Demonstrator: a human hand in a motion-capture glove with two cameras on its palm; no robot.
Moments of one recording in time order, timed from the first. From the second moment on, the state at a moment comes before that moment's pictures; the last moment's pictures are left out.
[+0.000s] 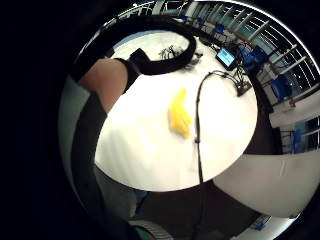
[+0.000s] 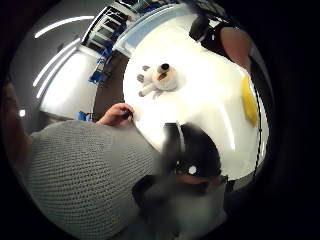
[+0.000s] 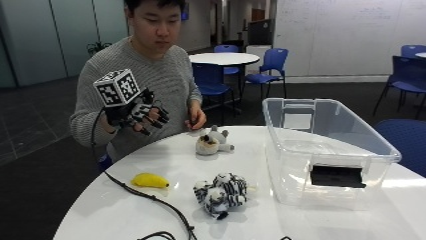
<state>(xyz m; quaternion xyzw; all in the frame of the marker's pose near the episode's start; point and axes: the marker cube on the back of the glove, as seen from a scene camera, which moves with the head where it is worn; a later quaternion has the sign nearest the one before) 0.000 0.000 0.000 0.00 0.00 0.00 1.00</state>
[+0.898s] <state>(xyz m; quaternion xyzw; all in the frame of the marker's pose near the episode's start) 0.089 -0.097 -0.033 0.00 0.09 0.14 0.99</state>
